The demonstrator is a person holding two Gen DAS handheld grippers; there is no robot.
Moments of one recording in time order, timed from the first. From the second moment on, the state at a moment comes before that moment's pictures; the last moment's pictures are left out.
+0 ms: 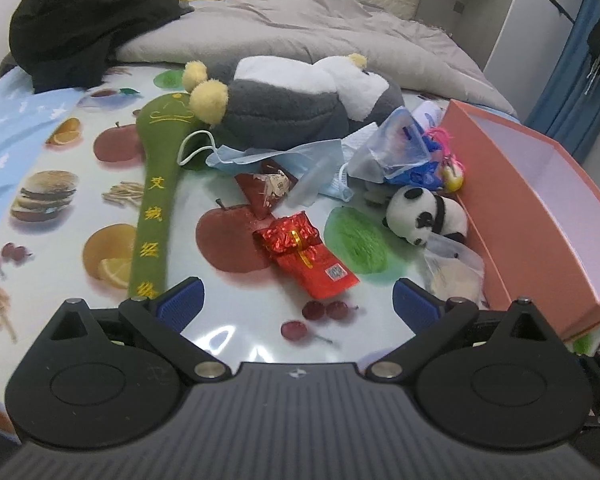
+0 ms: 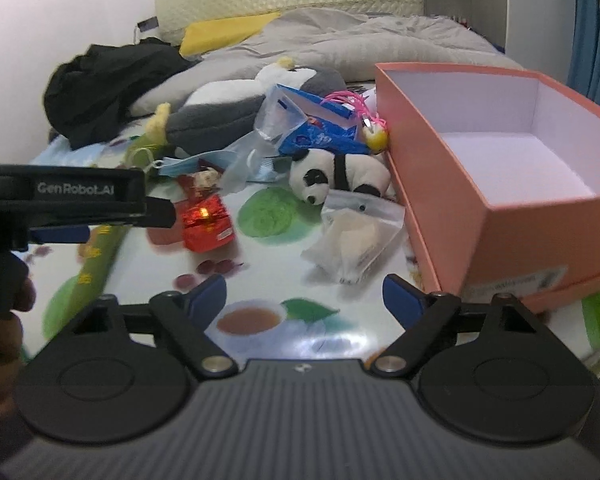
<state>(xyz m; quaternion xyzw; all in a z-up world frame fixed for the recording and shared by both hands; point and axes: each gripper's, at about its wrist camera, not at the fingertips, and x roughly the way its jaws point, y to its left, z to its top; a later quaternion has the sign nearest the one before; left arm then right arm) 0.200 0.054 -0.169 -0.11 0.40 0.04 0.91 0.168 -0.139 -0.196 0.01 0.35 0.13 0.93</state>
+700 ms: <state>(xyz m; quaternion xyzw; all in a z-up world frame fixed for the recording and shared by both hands) 0.295 0.076 -0.224 -0.14 0.42 0.05 0.89 0.241 -0.104 -0.233 -0.11 0.33 0.10 0.93</state>
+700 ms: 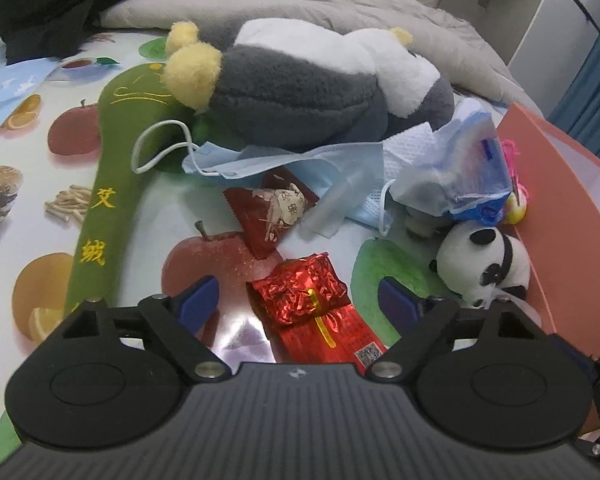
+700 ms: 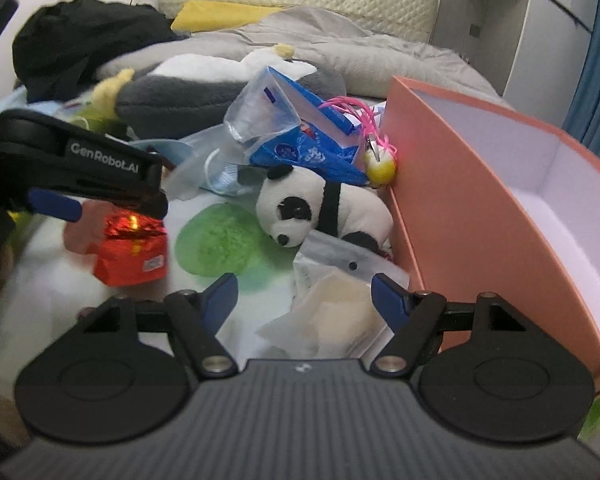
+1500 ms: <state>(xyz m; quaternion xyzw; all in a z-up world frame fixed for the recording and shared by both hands) 0.290 0.070 -0.233 -0.14 0.42 0.04 0.90 0.247 -0.105 -0.244 -0.12 0.36 0.09 0.92</state>
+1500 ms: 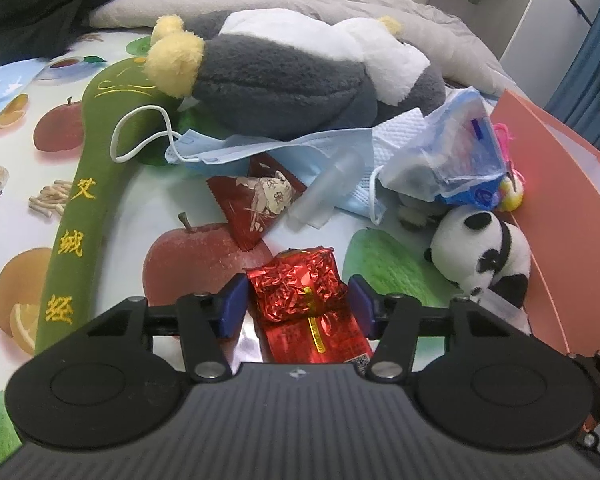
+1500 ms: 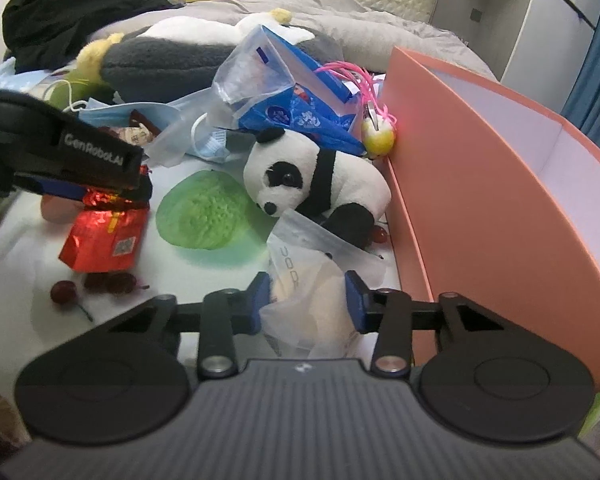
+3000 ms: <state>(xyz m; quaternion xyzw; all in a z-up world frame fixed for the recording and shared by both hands) 0.212 0.019 -0.064 -0.09 0.33 -0.07 0.94 0.214 -0.180 -0.078 0.03 0.26 0.16 0.95</state>
